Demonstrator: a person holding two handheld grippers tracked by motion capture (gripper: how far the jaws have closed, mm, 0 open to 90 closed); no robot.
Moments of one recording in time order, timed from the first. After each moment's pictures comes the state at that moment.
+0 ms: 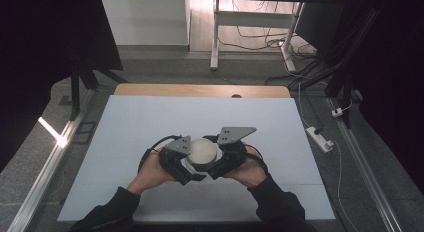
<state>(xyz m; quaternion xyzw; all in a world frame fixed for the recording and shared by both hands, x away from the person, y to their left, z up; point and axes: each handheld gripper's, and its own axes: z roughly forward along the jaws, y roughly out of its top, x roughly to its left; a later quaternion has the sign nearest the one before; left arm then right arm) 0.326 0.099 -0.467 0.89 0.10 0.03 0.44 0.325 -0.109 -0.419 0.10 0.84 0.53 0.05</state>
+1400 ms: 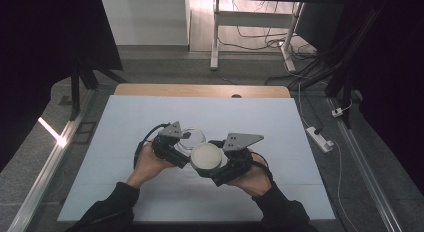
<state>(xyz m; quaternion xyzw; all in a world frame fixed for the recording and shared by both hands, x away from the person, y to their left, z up) 0.354 0.122 -0.467 0.86 0.21 0.08 0.45 0.305 -0.122 -0.418 0.13 0.84 0.53 0.06</state>
